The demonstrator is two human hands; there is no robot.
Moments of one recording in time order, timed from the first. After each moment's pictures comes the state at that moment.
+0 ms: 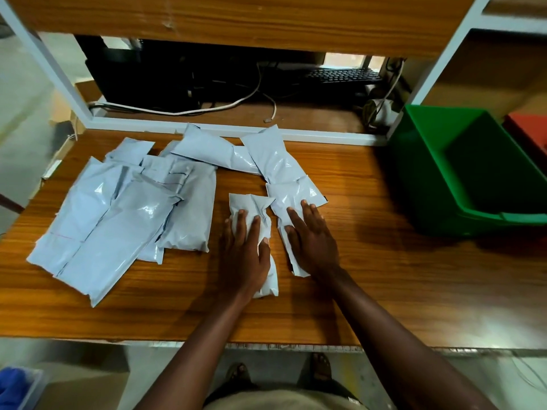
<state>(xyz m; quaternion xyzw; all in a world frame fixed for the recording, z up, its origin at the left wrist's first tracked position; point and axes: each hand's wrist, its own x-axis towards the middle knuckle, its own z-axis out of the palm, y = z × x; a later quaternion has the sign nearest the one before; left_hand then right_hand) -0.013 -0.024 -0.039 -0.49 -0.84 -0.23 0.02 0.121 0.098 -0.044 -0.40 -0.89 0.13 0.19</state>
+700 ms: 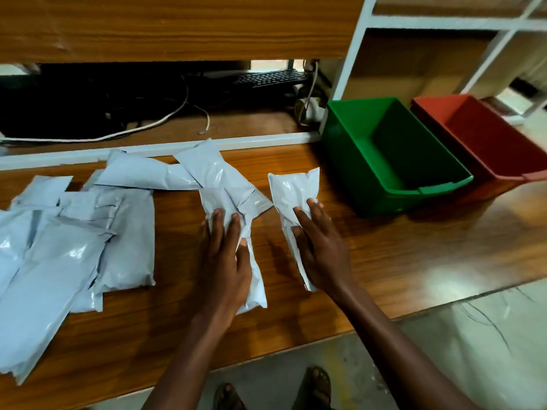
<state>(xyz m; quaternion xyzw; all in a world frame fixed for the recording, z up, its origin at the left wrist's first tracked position) 0.031 -0.009 0.022 -0.55 -0.75 -0.36 -0.10 0.217 0.081 0.028 -0.47 -0.82 0.15 0.30</state>
